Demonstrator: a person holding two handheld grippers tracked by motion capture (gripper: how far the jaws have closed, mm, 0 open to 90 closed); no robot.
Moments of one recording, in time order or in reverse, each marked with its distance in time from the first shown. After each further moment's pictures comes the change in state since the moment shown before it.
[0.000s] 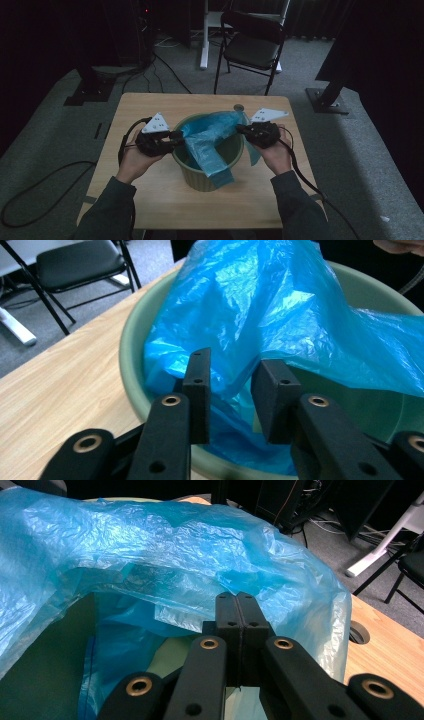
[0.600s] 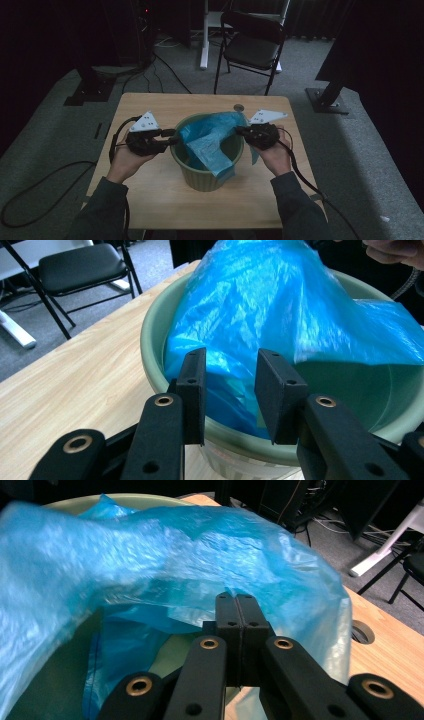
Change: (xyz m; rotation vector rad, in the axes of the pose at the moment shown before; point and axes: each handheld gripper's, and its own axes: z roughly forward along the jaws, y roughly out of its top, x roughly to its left) left arm 0.010 -0.003 -0.018 -0.025 -0.012 -0.007; right arm 0.004 -0.001 0.000 0.005 0.014 -0.009
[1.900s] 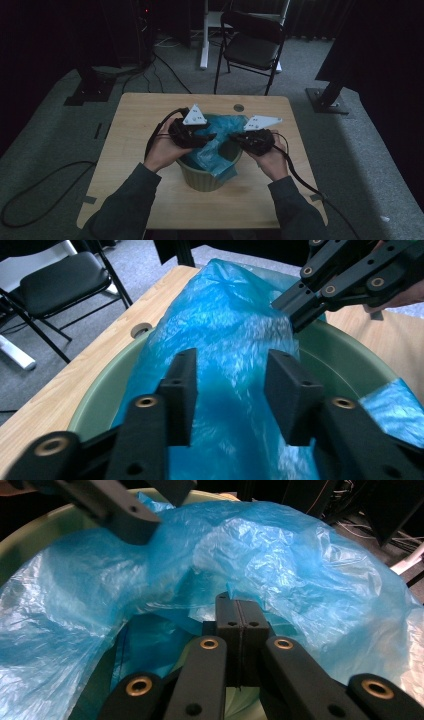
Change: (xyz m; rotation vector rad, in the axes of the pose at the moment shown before) left arm -0.046 0.068 0.073 0.095 0.012 0.138; right arm 0.017 -0.003 0.004 0.000 0.073 -0.028
